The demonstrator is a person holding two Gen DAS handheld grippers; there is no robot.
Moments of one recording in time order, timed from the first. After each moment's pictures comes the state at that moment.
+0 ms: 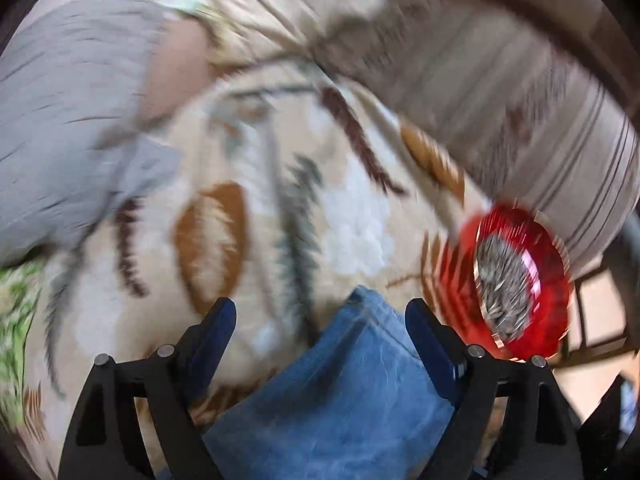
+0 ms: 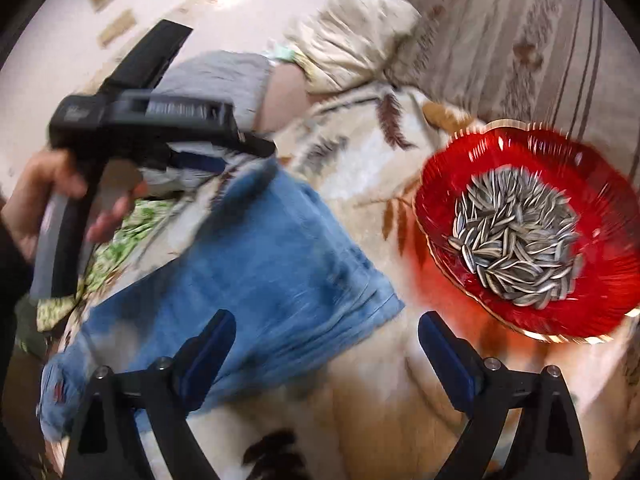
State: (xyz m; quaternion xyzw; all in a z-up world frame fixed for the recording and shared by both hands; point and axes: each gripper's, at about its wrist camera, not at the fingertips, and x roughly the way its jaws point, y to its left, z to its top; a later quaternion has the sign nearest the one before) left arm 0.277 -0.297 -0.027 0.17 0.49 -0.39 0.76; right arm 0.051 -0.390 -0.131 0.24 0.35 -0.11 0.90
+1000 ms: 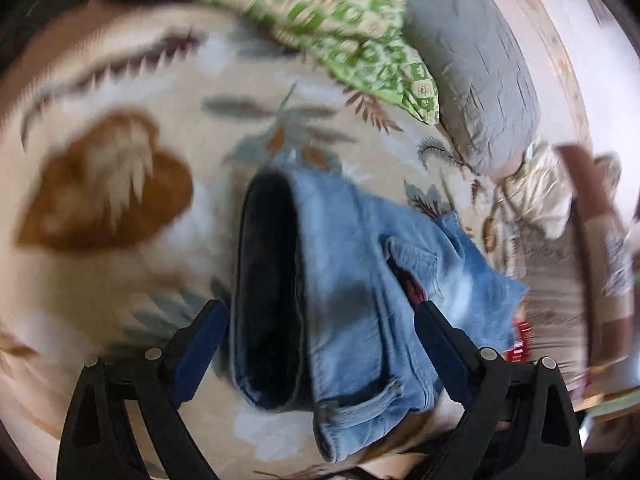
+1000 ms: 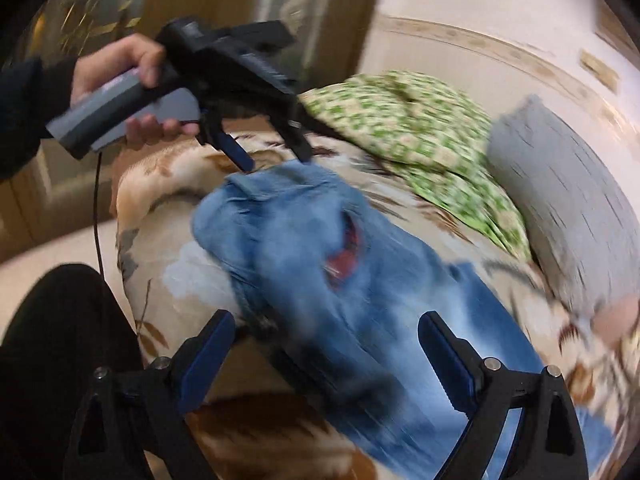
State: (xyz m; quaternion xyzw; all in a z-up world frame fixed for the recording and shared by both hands) left arm 0.157 0.248 -0.093 -0.29 0.55 -0.12 0.77; right arm 0.058 -0.004 -0.109 -0.26 0.27 0.35 0.86
